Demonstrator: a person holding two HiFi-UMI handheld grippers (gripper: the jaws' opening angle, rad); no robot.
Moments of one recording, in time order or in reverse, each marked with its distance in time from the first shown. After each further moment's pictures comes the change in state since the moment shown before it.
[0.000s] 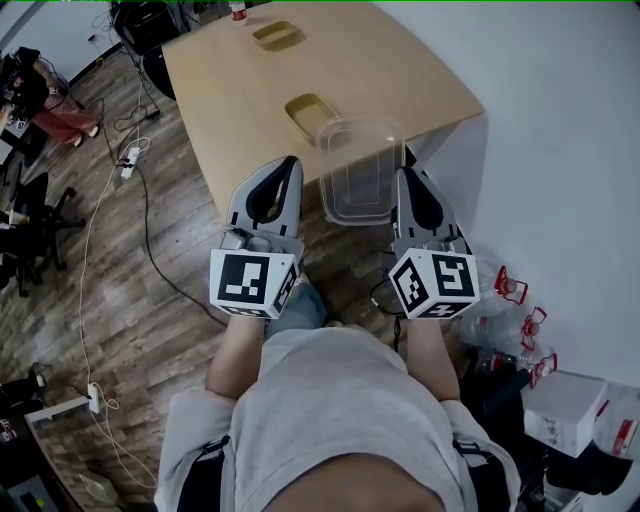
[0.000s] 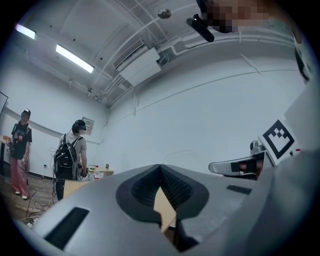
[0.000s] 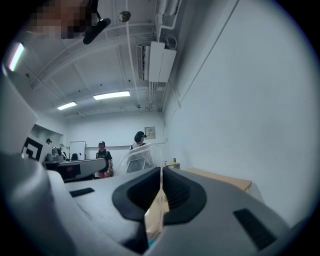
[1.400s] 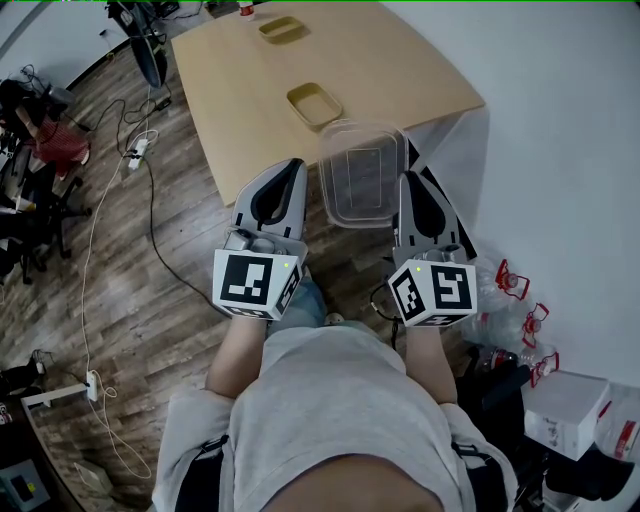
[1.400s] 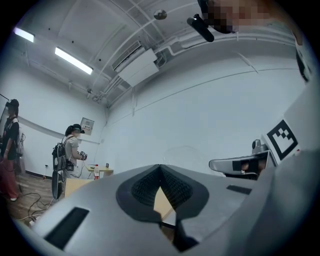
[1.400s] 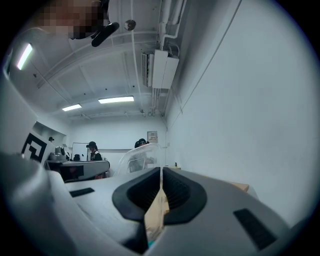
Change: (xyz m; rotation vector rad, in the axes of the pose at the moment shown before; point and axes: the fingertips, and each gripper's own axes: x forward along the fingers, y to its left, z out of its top) left arm -0.039 -0.042 0.000 0.007 0.010 0.004; right arm -0.059 0.006 0.001 -0.027 -0.058 0.020
